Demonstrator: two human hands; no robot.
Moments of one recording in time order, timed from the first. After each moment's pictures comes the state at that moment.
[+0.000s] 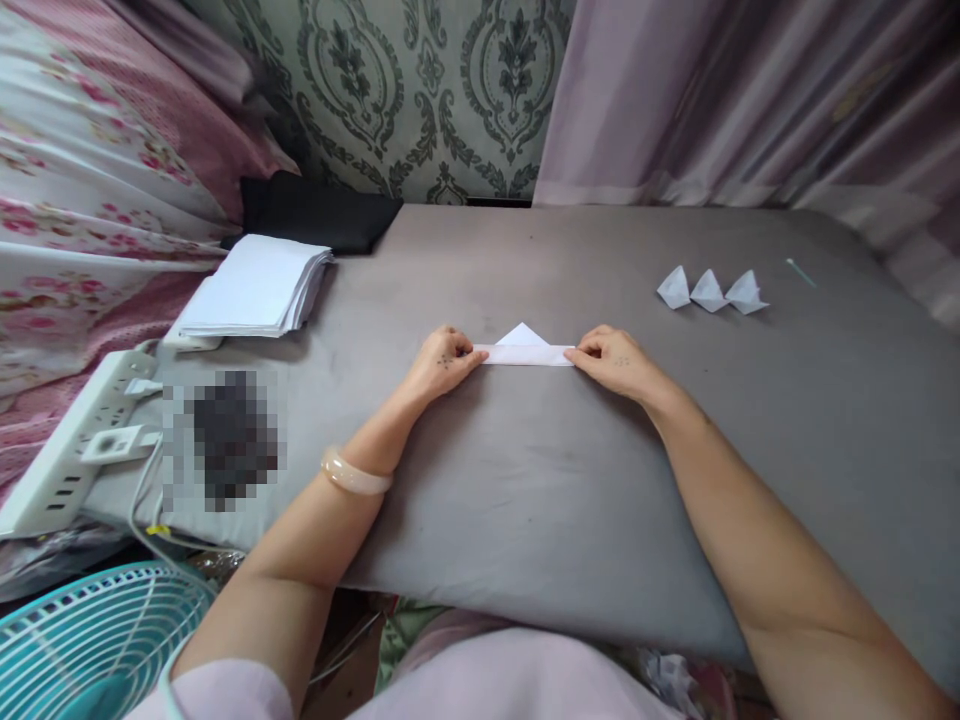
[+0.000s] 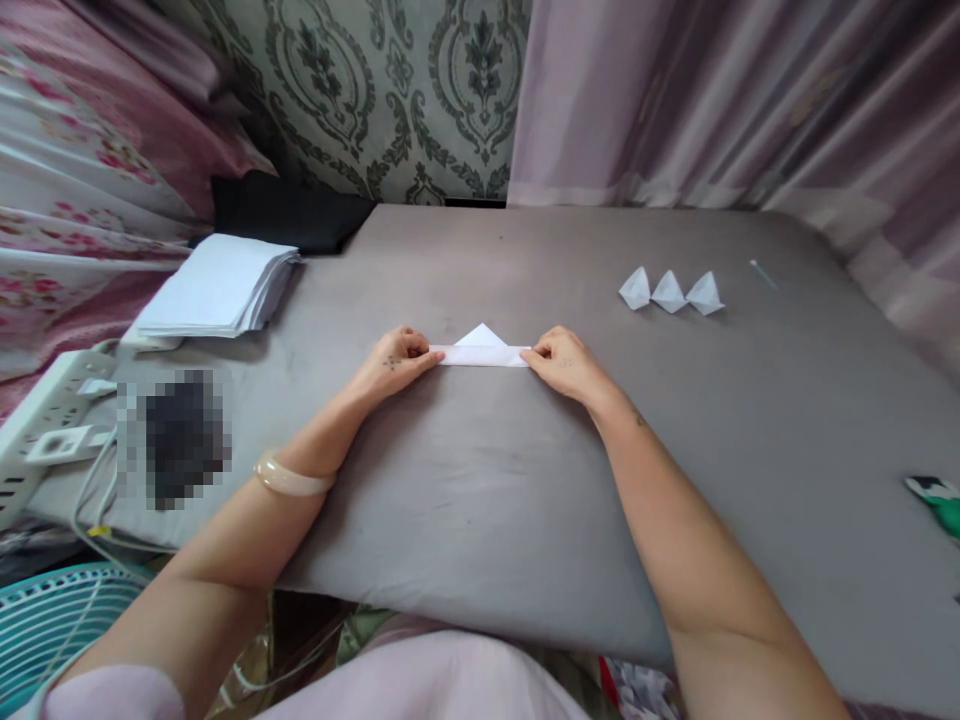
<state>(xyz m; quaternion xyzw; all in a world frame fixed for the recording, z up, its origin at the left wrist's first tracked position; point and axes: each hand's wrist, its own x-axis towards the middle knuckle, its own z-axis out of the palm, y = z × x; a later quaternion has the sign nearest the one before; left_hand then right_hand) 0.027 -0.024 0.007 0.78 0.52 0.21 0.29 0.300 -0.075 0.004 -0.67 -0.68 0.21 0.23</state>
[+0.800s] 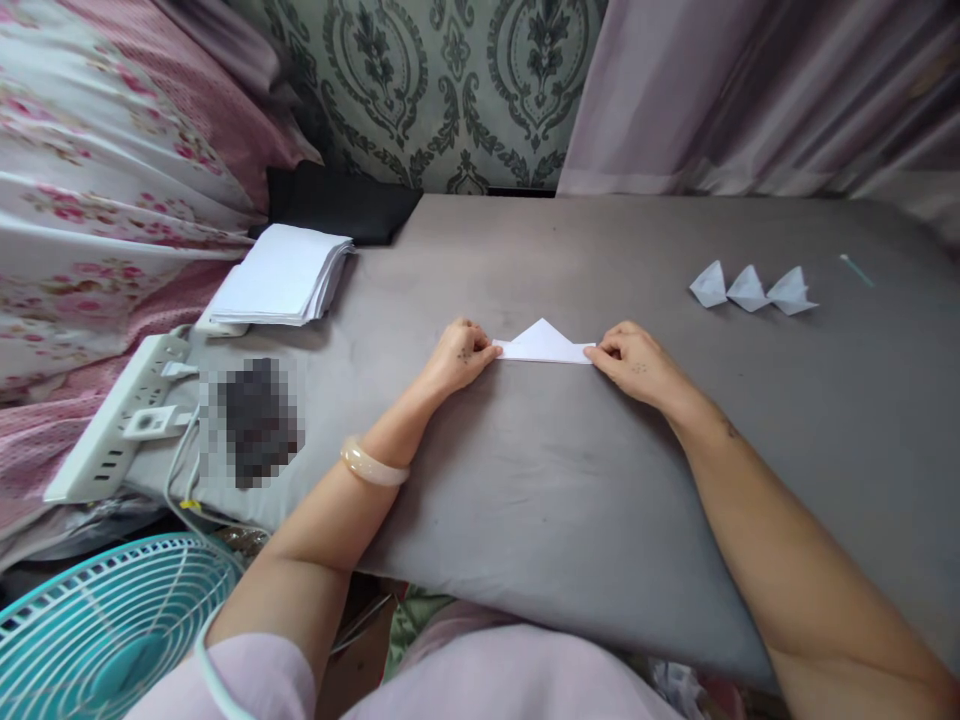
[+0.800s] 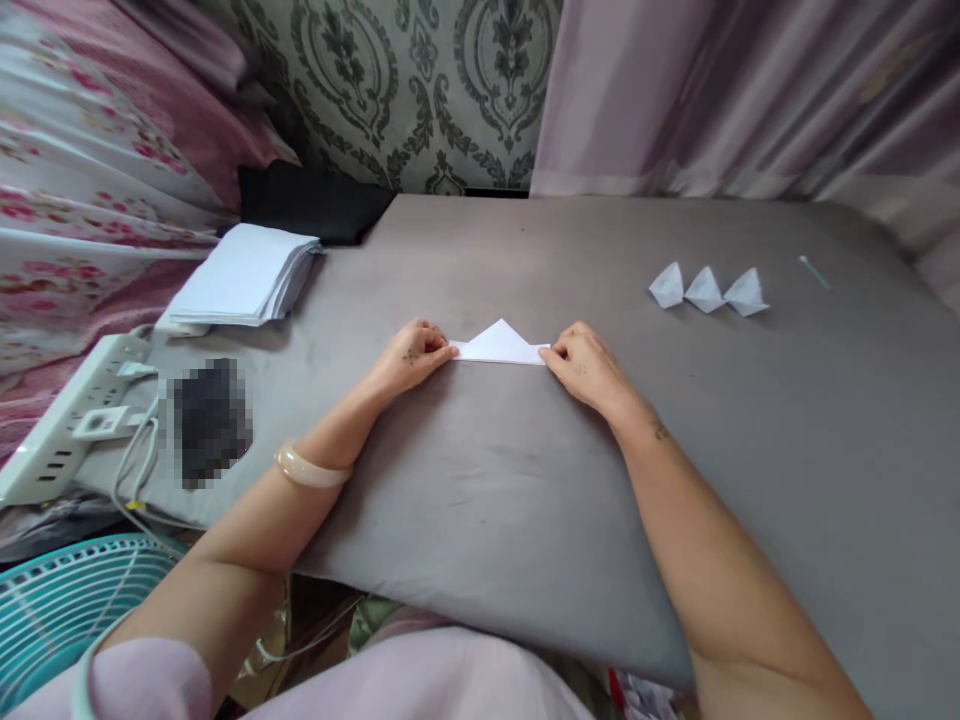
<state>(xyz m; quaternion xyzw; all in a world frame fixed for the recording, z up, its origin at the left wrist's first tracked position) 0.025 -0.026 0.011 0.80 0.50 0.20 0.28 0.295 -0.076 0.000 -0.66 -0.69 0.18 0.22</state>
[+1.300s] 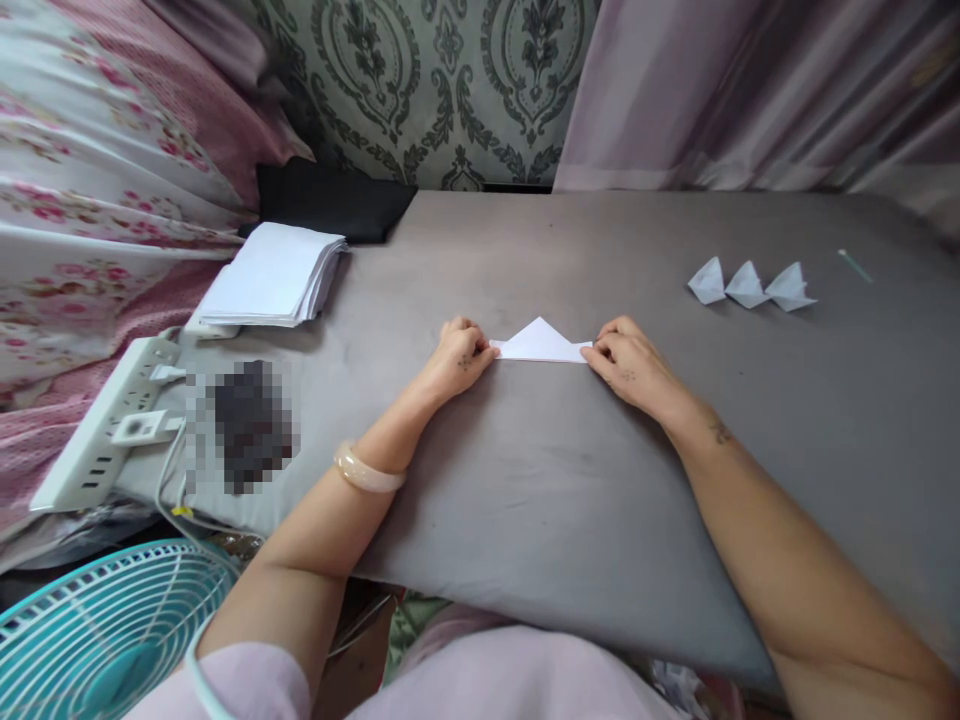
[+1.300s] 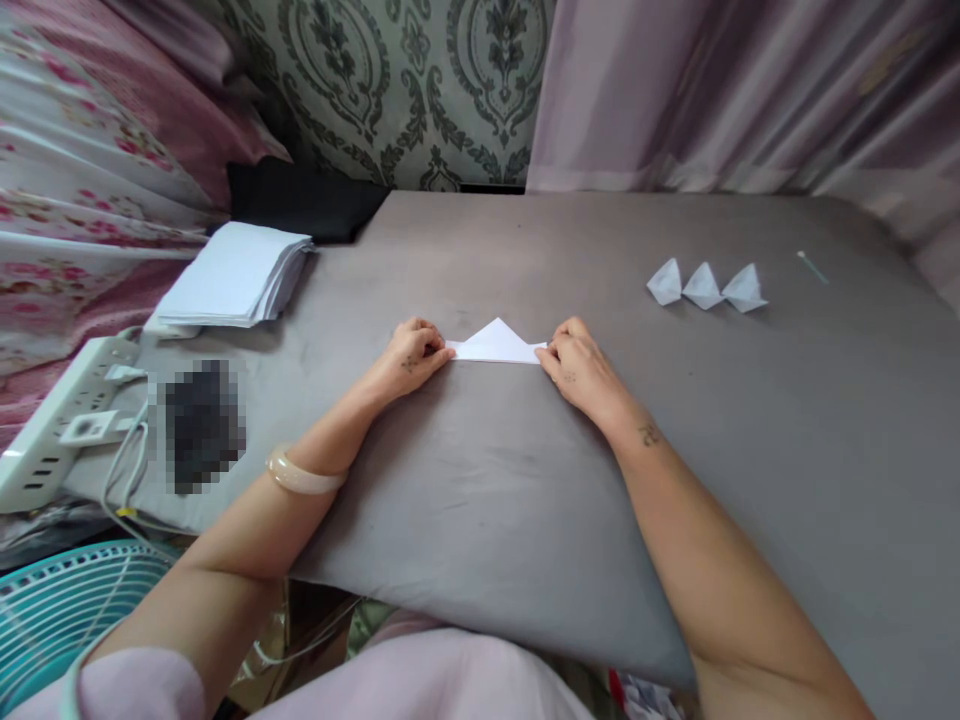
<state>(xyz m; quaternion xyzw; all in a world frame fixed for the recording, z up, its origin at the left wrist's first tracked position) 0.025 -0.023 -0.002 0.82 0.49 0.18 0.23 0.289 -0.082 0.001 -0.66 -0.71 0.14 0.19</state>
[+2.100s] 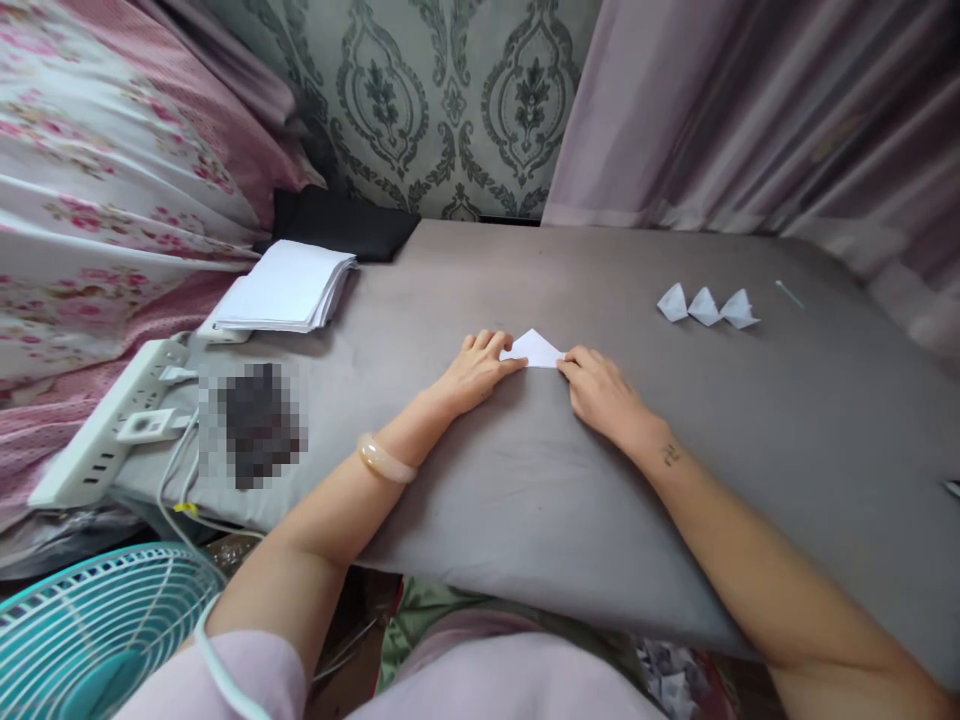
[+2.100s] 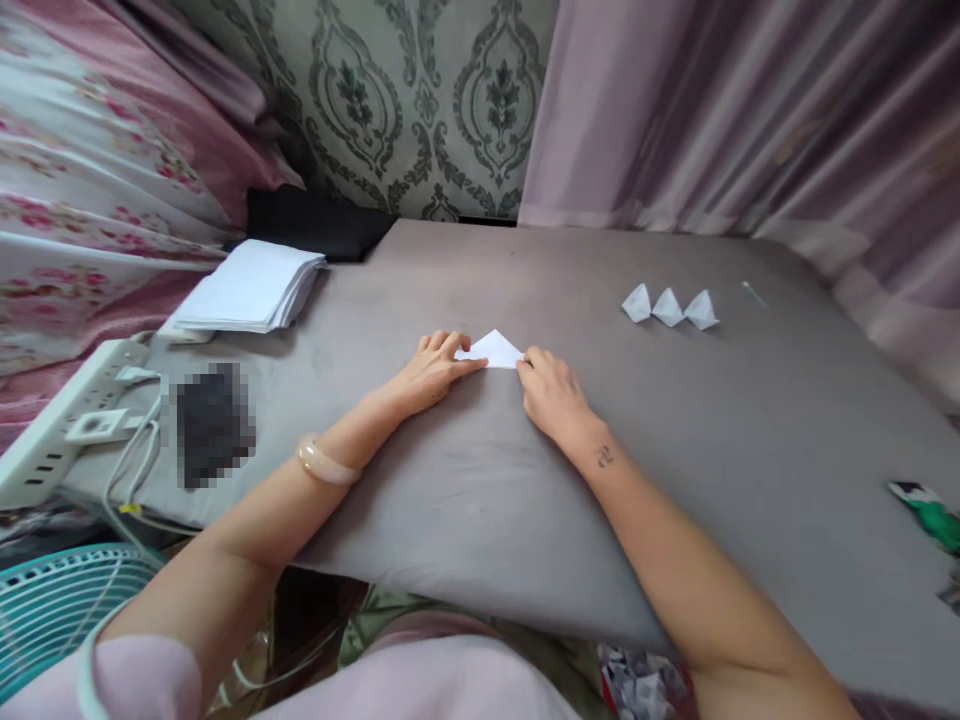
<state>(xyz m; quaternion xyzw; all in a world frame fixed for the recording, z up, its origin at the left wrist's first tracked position) 0.036 -0.042 0.007 0.94 0.33 0.08 0.05 0.251 -0.113 0.017 -0.61 -0.79 0.00 0.05</state>
